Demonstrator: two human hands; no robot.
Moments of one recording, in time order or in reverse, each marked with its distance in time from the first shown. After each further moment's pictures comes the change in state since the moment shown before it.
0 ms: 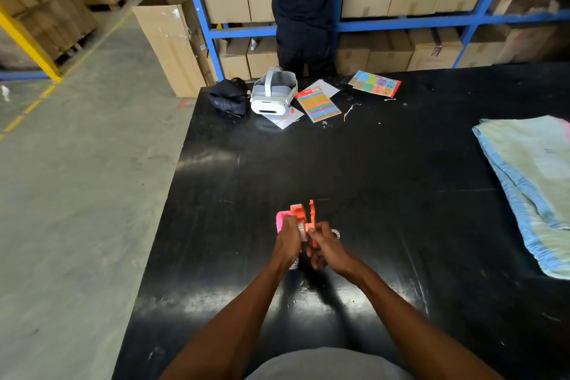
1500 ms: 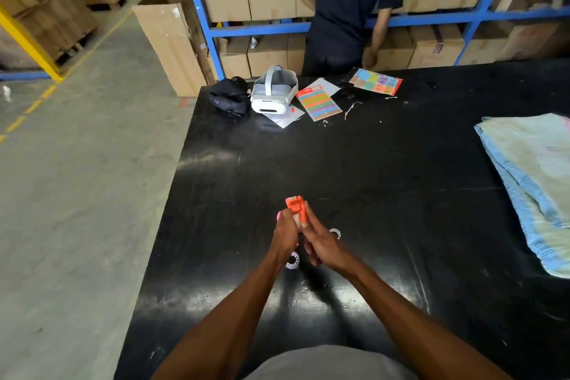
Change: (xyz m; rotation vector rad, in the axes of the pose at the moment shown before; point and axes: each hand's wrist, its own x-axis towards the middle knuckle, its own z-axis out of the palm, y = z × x) left_hand 0.048 -0.017 -0.009 0.178 0.126 0.052; right_hand 0.006 -0.011 0.007 -0.124 0.009 -0.167
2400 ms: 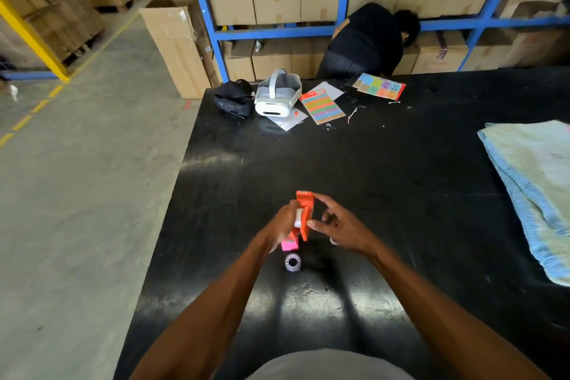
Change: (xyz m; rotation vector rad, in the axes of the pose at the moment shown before) left_hand -0.035 0.075 -0.043 -0.064 -0.334 0.017; right_hand 0.016 -0.011 -0.056 -0.132 -0.002 -0.120
